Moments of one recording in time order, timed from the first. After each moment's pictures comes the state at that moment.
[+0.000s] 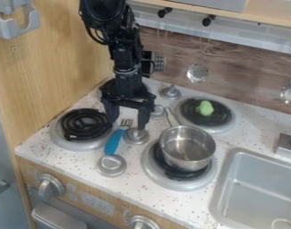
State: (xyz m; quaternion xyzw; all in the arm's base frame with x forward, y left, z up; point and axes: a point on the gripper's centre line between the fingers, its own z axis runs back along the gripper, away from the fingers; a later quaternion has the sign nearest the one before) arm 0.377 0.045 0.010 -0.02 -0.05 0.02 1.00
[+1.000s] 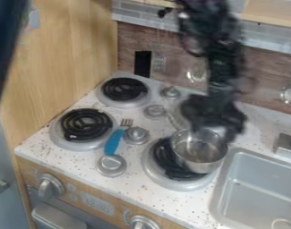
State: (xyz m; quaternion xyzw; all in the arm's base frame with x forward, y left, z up) arm 0.394 -0.114 0.008 -0.01 -0.06 -0.17 0.98
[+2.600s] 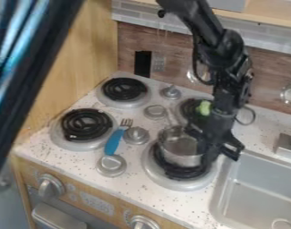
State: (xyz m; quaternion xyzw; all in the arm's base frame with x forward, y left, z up) arm 0.384 -0.095 -0.020 0.03 -0.02 -0.14 0.99
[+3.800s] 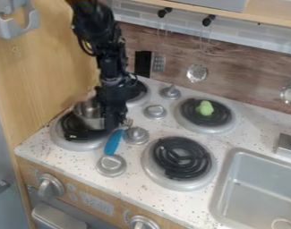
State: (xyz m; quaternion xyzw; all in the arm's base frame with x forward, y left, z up) arm 0.389 0.104 -0.029 0.02 -0.02 -0.23 0.97
